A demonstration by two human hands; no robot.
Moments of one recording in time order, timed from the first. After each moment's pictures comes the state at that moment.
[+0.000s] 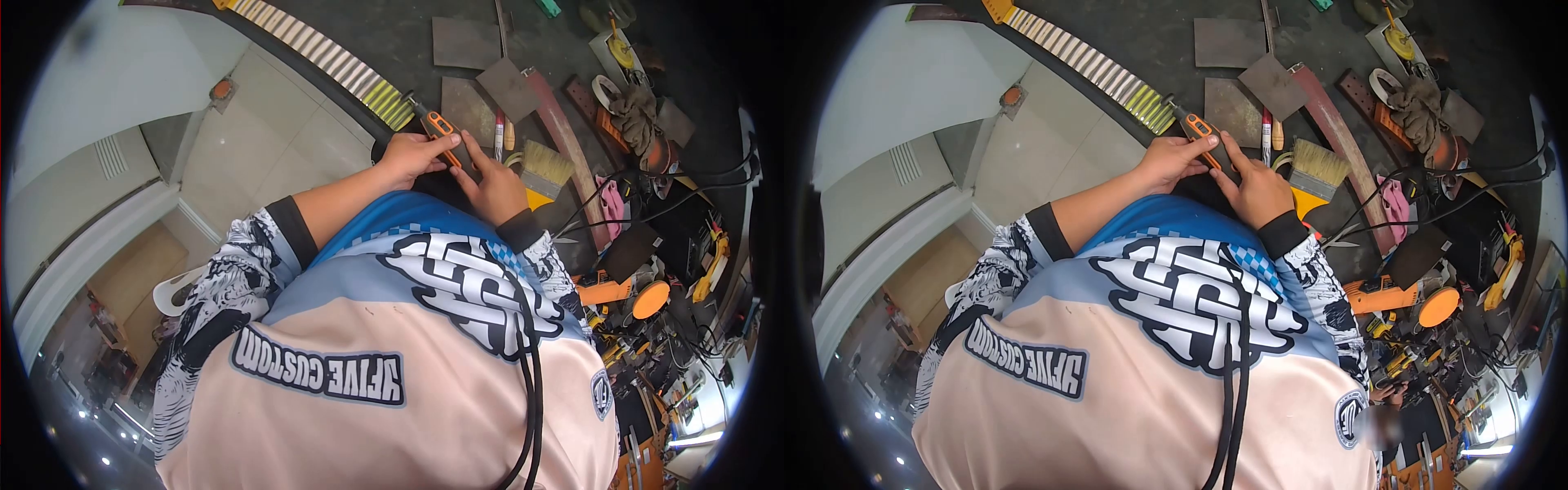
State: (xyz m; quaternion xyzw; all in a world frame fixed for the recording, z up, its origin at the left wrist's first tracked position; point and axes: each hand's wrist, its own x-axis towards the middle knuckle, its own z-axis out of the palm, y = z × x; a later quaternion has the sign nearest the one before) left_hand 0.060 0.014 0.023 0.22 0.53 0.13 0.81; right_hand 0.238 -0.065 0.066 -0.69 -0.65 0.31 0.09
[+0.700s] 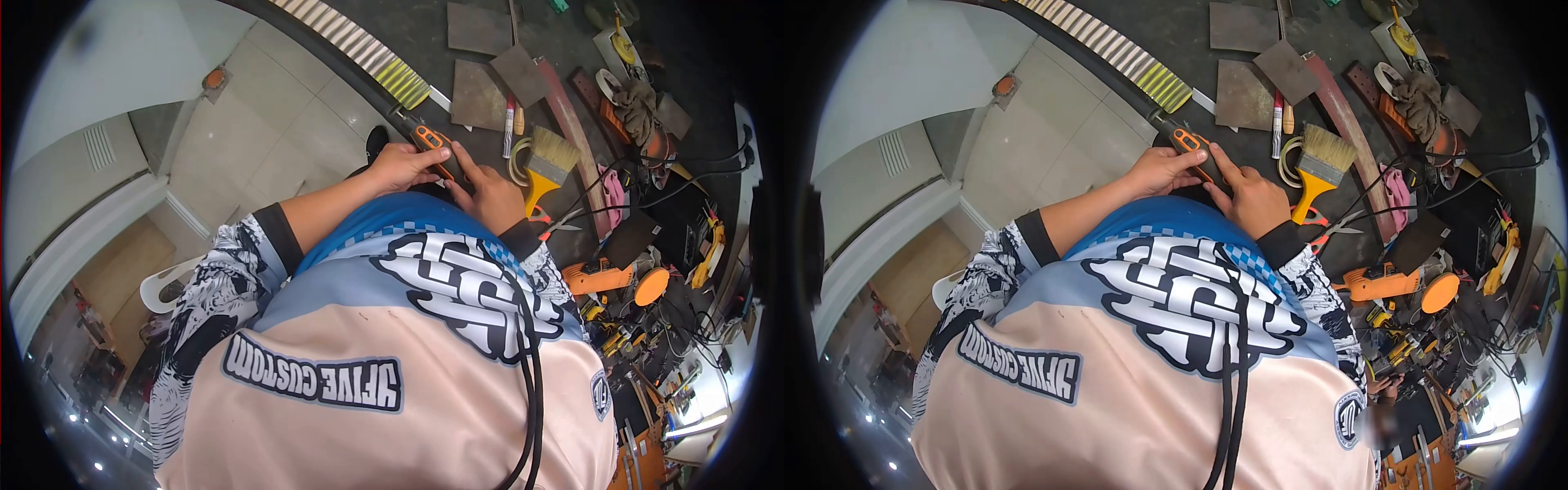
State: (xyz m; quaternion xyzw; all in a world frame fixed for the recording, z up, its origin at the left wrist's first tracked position) left_hand 0.015 -0.025 0.004 0.15 0.47 0.11 0.86; right_hand 0.208 -0.100 0.076 -0.66 -0.71 0.26 0.04
